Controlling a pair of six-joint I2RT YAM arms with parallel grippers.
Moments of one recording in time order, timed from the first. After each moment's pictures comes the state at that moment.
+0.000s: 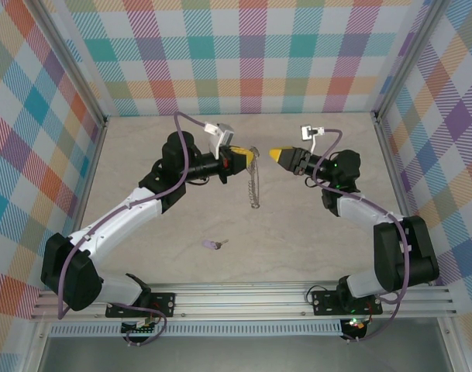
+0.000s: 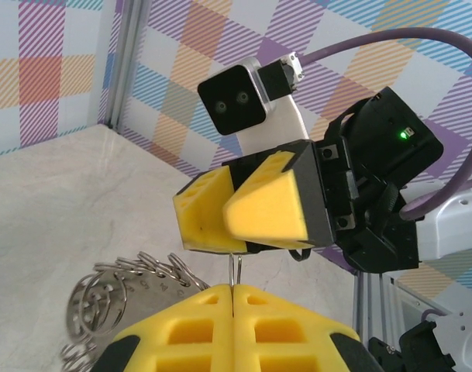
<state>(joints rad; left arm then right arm) -0.60 1.36 1.12 0.13 0.60 -0.29 0.25 1.44 0.74 1.07 -1.02 1.11</state>
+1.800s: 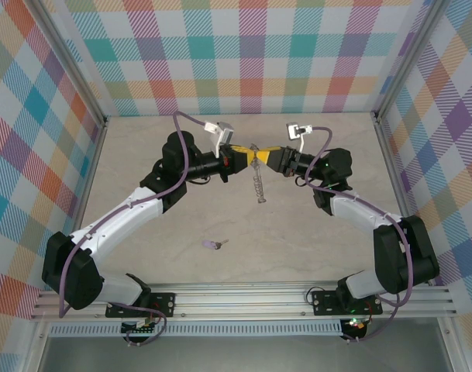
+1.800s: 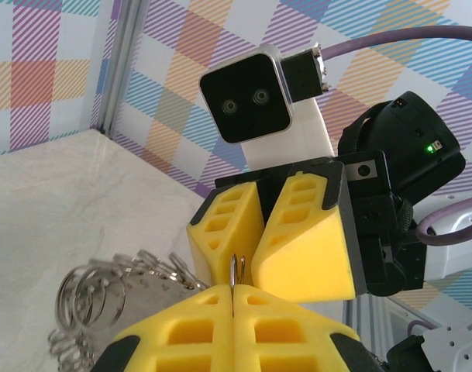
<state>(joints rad) -0.60 1.37 1.12 0.16 0.61 -0.34 0.36 1.44 0.80 1.05 -1.02 1.12</state>
